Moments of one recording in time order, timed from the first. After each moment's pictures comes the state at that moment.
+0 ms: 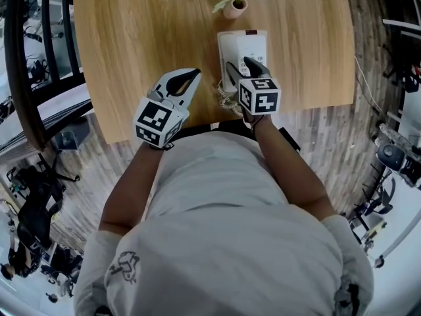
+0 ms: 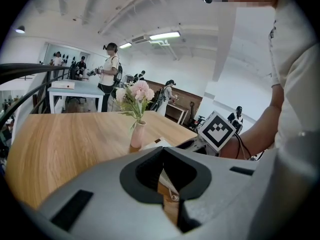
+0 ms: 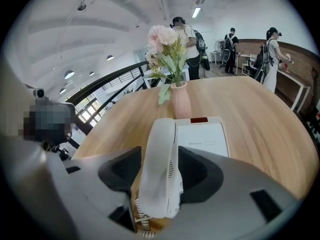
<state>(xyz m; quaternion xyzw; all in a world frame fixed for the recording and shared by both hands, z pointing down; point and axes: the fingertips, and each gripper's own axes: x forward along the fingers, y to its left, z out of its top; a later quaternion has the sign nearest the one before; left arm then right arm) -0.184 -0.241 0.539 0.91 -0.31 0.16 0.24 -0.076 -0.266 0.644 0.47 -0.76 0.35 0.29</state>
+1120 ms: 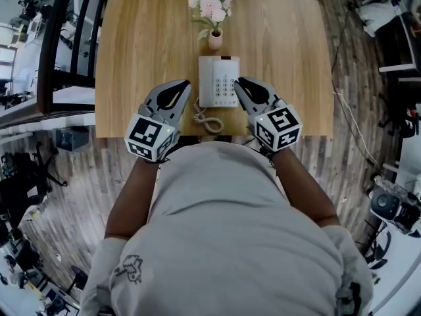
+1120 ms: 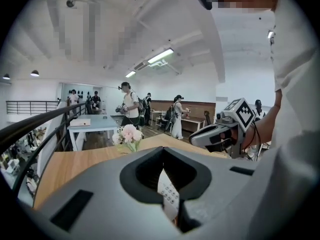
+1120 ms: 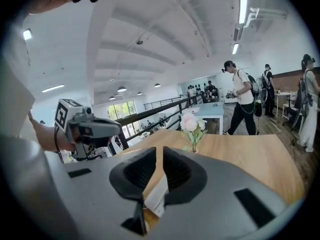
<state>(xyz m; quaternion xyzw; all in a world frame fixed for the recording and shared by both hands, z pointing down) -0.121 -0.202 0.411 0.88 -0.44 0.12 0.11 -0.008 -0.230 0.438 0.32 -0.92 0.16 0.16</state>
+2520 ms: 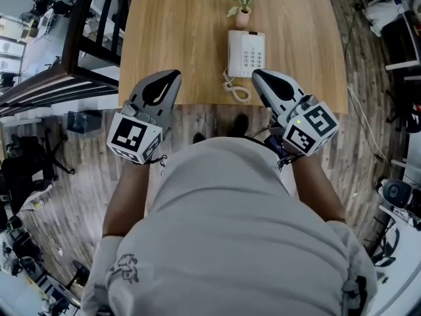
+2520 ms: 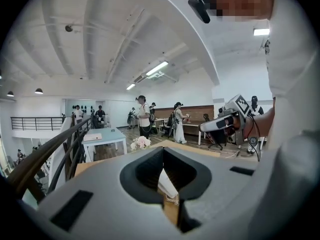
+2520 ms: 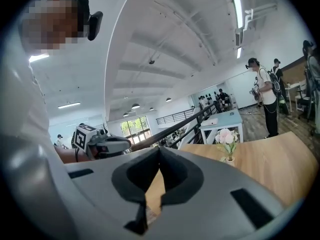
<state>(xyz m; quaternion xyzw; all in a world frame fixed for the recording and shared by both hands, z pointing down) -0.221 -0.056 0.330 0.88 -0.46 0.11 0.04 -0.070 -0.084 0.325 0.26 -0.95 0.16 0.05</state>
